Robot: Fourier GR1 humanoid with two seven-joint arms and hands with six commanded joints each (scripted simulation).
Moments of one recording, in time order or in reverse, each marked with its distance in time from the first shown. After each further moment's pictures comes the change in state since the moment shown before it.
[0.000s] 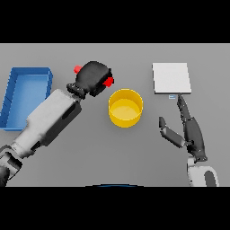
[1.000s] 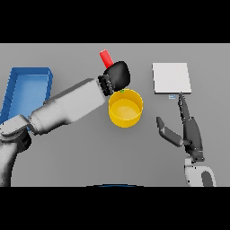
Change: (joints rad) left arm -0.391 -0.052 -0.525 0.256 -0.298 -0.219 -0.140; right arm 0.000 0.029 0.004 0.001 0.038 -0.052 0.015
